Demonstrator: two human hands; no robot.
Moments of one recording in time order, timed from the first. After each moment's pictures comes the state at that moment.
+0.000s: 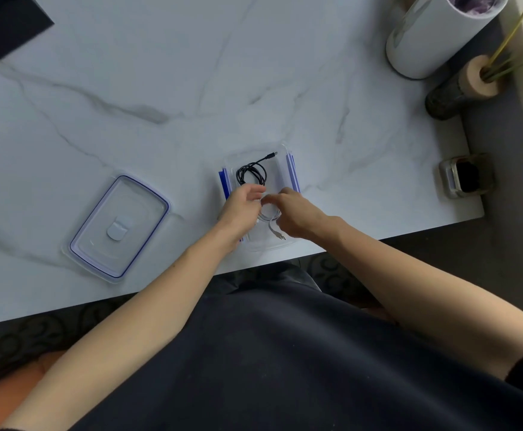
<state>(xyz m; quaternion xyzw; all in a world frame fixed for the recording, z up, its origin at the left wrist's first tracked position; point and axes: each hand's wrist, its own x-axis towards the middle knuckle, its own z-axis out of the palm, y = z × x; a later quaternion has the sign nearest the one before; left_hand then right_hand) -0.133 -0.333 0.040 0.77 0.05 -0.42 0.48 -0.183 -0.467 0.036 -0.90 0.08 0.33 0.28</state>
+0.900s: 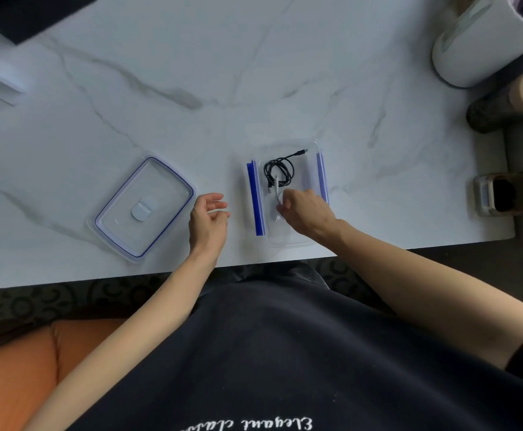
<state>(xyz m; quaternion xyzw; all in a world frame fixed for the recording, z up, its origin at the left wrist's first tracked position) -0.152 -0.243 0.022 0.80 0.20 -0.23 0.52 -0.173 -0.443 0.018 -0.92 0.12 0.30 0.22</state>
